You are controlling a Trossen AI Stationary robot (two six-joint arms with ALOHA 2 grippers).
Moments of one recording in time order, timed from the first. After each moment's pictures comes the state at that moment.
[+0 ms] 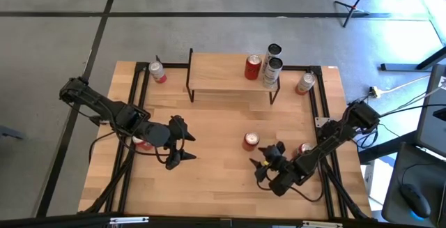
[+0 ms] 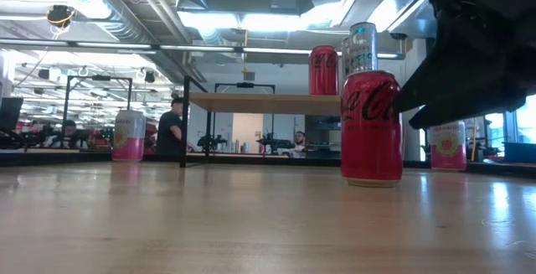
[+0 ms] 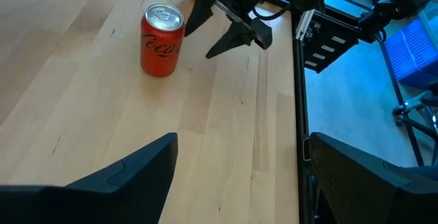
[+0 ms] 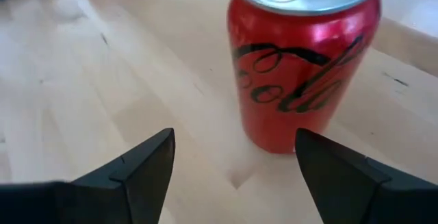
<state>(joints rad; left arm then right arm) -0.45 1.24 1.23 -0.67 -0.25 -0.64 0.72 1.69 0.86 -0.33 0.87 1.31</state>
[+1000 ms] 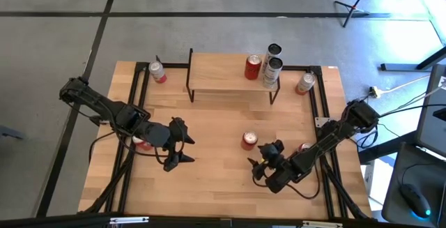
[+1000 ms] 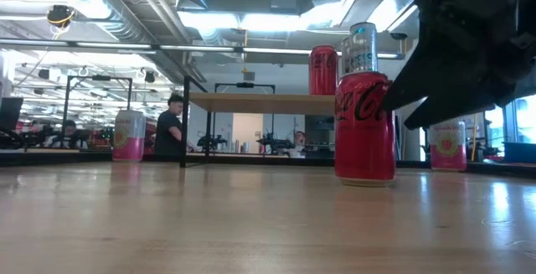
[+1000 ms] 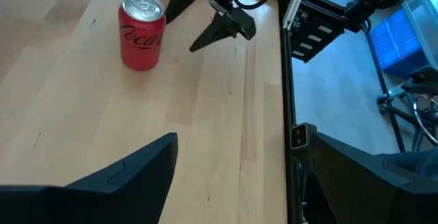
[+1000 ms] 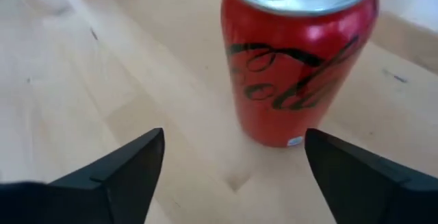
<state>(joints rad) -0.45 1.24 1.23 -0.67 -0.19 -0.65 0.67 1.69 0.90 -0.38 0.82 1.29</state>
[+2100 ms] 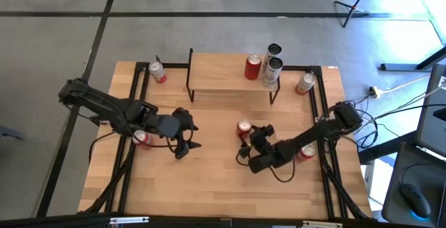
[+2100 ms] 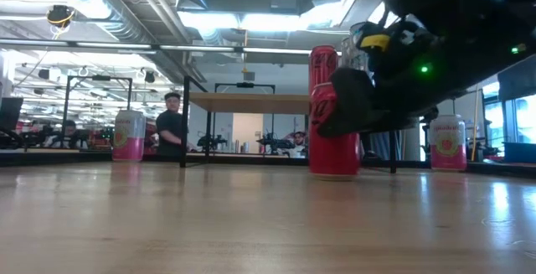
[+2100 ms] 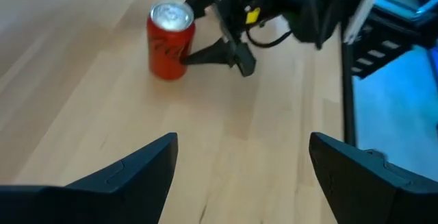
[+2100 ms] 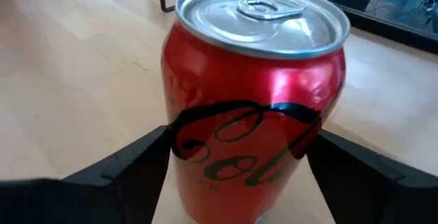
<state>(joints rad) -0.32 1.24 1.15 -0.65 -0.25 -0.60 0.45 1.85 0.85 -0.05 1.07 0.96</state>
